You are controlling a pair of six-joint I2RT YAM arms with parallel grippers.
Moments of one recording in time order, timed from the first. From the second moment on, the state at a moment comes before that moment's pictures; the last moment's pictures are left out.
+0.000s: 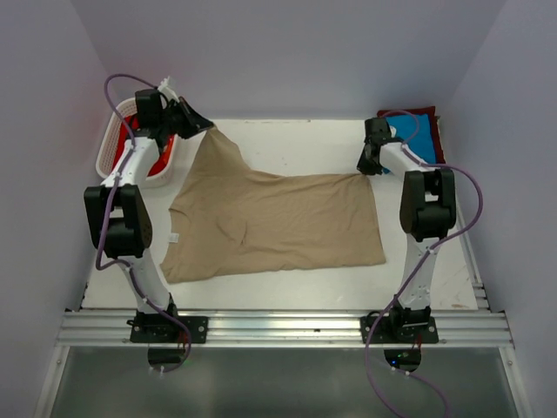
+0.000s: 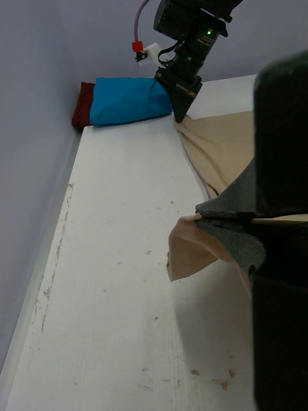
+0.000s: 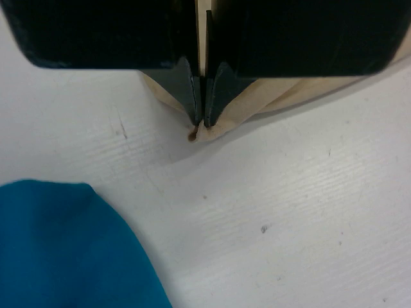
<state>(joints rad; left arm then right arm) 0.06 1.92 1.61 -0.15 0.60 -0.59 0.10 2.15 1.64 -0.50 0.22 0.45</state>
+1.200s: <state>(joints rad) 0.06 1.36 1.12 -0.38 0.56 -0.49 0.15 1.64 1.10 -0.50 0.21 0.47</state>
